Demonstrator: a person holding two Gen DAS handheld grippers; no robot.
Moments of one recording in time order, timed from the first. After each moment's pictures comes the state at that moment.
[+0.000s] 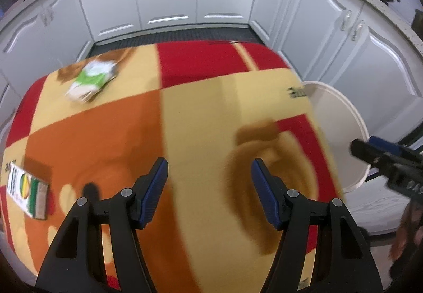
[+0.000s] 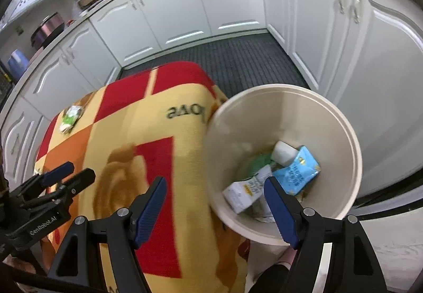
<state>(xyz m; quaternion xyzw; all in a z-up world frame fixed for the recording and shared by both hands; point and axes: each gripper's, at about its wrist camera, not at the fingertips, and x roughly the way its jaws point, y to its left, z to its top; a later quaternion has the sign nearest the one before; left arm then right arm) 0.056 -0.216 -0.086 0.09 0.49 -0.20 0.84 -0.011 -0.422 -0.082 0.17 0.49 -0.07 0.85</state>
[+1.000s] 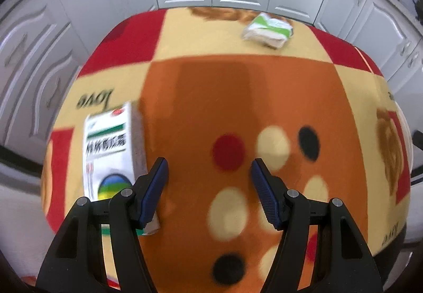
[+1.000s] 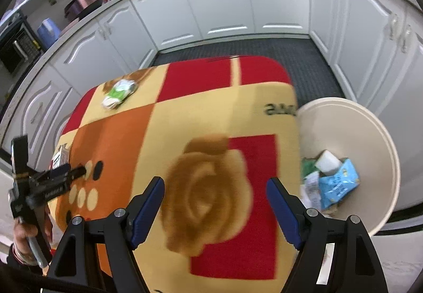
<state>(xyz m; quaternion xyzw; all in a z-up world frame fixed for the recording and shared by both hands) 0.070 -0.013 -0.105 0.04 0.53 -0.08 0.84 0.021 -0.333 -0.076 0.14 0.50 0.02 0.85</state>
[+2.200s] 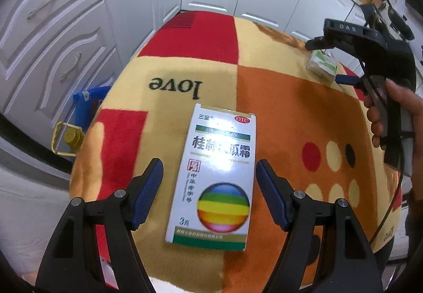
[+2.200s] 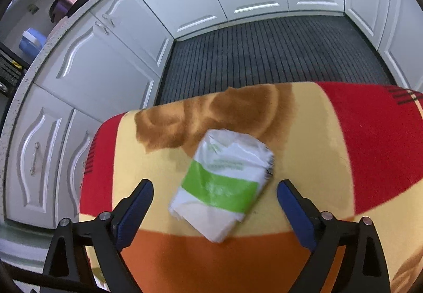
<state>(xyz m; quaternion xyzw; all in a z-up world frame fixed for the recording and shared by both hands) 0.076 0.080 -0.101 -0.03 0.51 -0.06 0.85 0.239 -0.172 -0.113 0.21 0.54 0.03 0.82</state>
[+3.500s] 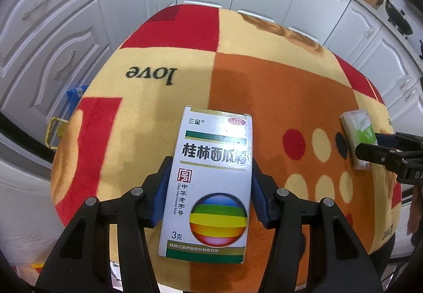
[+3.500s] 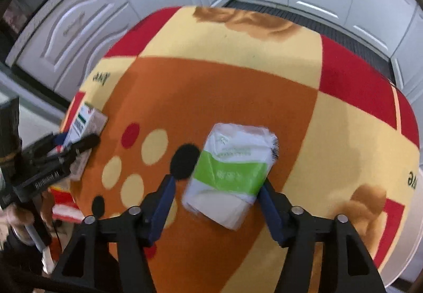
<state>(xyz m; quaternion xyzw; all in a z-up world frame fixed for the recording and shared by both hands) 0.064 0.057 -0.105 -0.03 0.52 -0.06 0.85 0.093 -0.185 -0.104 0.02 0.58 0.18 0.79</state>
